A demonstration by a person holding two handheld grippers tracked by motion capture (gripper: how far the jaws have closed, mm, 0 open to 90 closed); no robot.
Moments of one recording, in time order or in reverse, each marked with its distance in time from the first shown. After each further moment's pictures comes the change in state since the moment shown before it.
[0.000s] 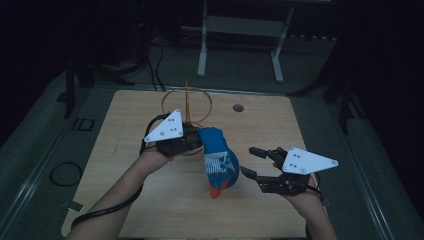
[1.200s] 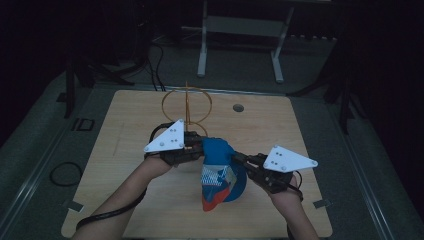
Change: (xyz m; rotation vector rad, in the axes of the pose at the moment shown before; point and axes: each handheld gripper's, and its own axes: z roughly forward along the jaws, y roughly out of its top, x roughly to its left) left arm -0.015 -0.004 0.006 -0.038 -0.061 0.041; right arm 0.010 0.001 0.030 -0.021 -0.075 0.031
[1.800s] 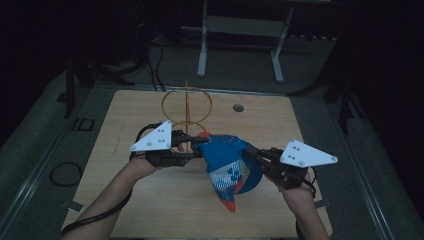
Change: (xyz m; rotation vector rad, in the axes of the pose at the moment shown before) left arm 0.001 -0.003 -0.031 0.092 0.007 -0.026; right arm -0.014 0.014 -0.023 -0.032 -0.034 0.010
